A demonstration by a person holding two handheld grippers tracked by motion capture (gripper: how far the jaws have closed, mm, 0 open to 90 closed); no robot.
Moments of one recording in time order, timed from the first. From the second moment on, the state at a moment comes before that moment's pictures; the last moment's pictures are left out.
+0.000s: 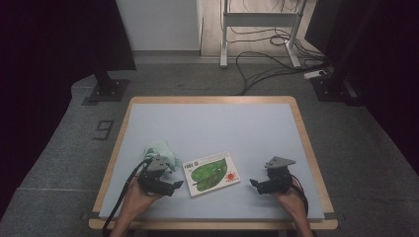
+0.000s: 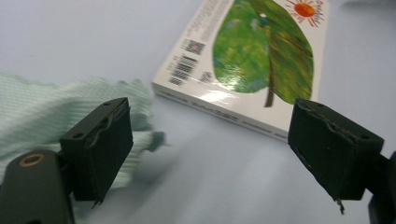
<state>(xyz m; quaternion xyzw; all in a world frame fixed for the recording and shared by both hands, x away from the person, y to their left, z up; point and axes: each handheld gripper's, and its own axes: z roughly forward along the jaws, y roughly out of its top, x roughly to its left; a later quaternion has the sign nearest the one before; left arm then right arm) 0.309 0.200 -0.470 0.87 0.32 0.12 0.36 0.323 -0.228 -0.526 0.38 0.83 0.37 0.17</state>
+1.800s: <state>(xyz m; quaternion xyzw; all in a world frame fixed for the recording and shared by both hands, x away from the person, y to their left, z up) 0.375 0.244 -0.480 0.84 0.39 0.13 0.35 0.318 -0.254 -0.537 0.43 0.81 0.35 0.18</state>
